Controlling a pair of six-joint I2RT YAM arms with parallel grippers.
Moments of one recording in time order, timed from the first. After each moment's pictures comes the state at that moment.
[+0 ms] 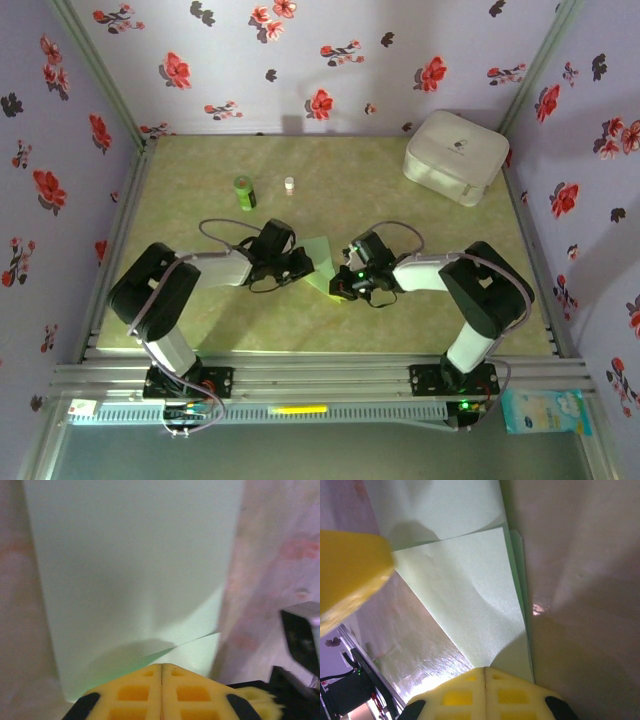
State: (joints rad) left arm -0.69 1.67 0.78 0.01 0.33 -0.98; right arm 0.67 1.68 0.67 0.01 -0.58 0.85
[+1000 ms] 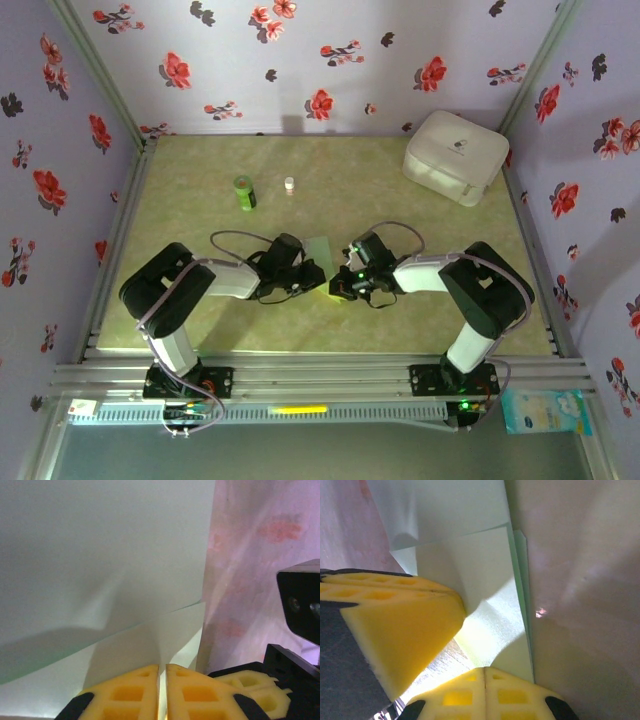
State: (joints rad) left arm -0.77 1.74 0.67 0.29 0.34 -1.05; right arm 0.67 1.68 0.65 0.05 -0.58 0.85
